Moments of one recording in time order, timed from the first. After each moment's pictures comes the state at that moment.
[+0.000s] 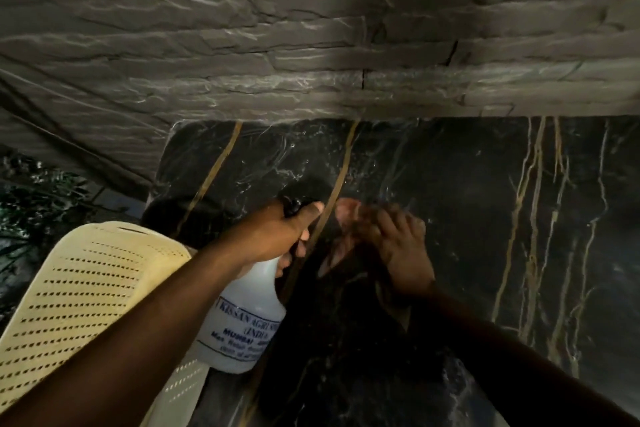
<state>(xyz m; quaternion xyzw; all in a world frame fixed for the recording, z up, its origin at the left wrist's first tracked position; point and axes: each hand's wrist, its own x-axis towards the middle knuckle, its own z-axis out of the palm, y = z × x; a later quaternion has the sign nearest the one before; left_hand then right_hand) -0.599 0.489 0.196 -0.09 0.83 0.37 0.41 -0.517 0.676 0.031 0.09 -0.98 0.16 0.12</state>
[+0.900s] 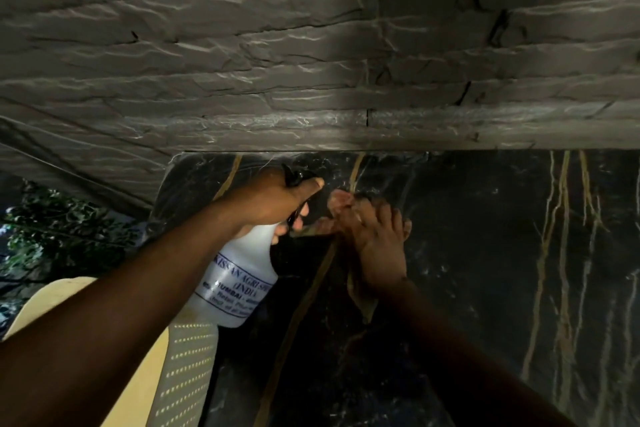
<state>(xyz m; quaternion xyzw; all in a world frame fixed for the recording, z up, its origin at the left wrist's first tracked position) -0.712 0.521 0.192 -0.04 0.86 0.33 0.38 -0.622 0.663 0.032 -0.01 -0.98 0.15 0.15</state>
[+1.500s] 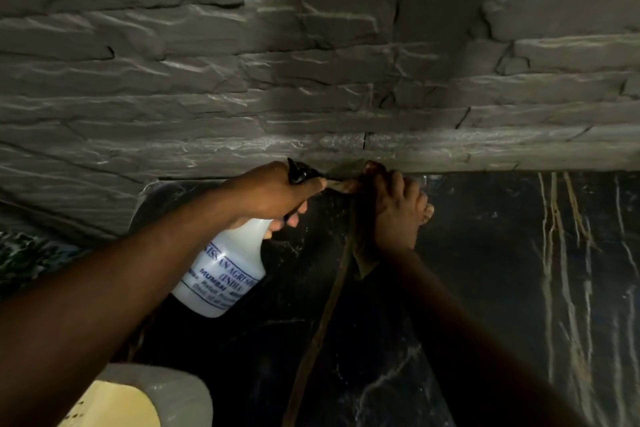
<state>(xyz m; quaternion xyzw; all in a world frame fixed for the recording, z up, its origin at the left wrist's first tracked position) -0.773 0.517 0.186 0.09 0.86 0.32 0.39 -0.703 0.692 0.034 -0.22 -0.96 0.15 0.08</state>
